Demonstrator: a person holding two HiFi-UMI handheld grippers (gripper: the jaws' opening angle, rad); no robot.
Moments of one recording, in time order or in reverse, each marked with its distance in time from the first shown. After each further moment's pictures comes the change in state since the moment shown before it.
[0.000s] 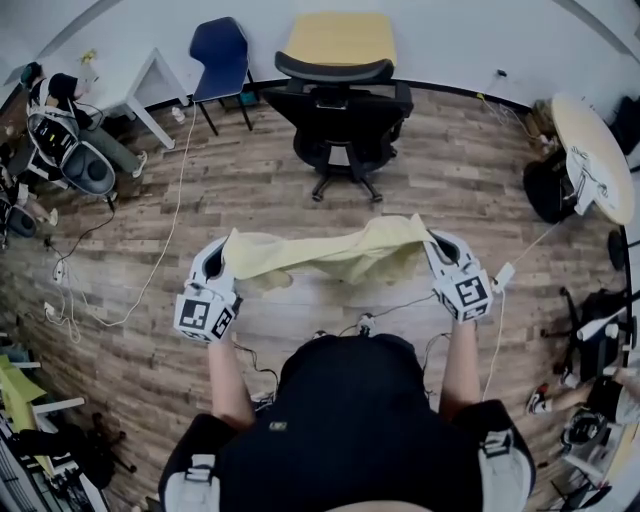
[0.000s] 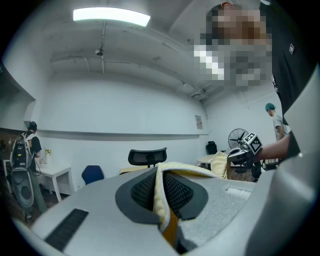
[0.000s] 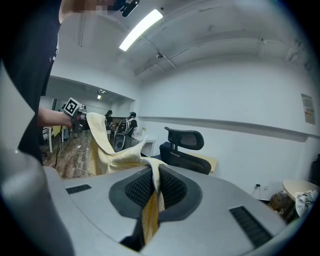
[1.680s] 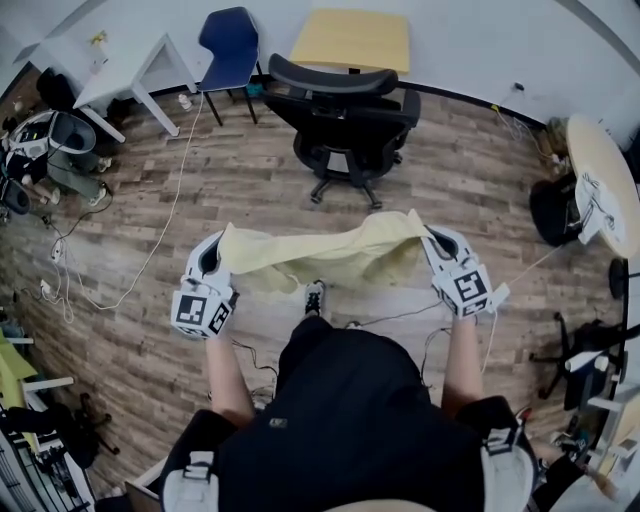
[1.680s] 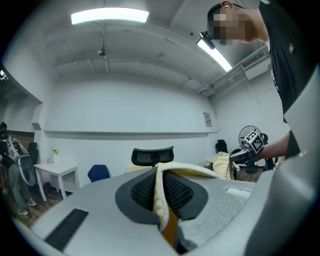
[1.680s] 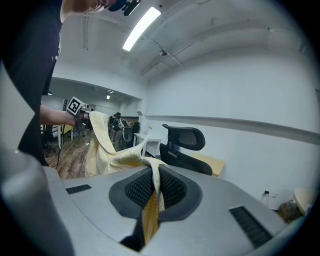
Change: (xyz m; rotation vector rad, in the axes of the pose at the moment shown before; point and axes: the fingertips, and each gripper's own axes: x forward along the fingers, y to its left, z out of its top) left arm 0.068 0.000 -0.006 -0.008 0.009 0.101; right arm 0.057 -0.076 -0.001 -0.034 -0.010 0.109
